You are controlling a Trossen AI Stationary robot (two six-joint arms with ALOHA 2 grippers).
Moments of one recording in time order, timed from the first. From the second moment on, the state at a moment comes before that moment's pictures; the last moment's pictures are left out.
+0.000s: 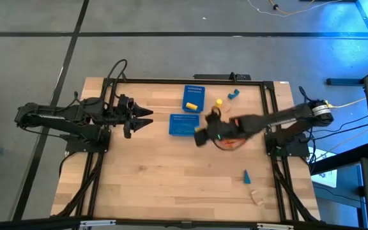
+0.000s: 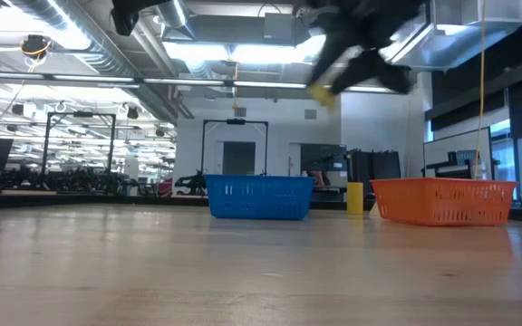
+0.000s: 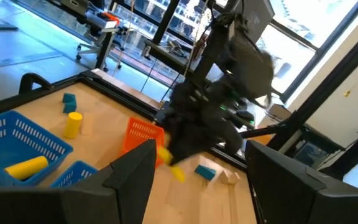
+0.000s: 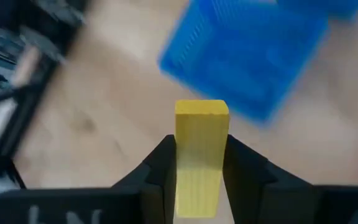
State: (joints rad) left arm -0.03 0.69 0.67 0.04 -0.15 -0.52; right arm 0.17 1.50 1.12 -0.47 0.32 1.17
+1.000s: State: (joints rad) left arm -0.04 0.69 0.67 0.04 -0.23 -0.52; right arm -0.33 1.73 1.12 -0.16 0.37 0.79
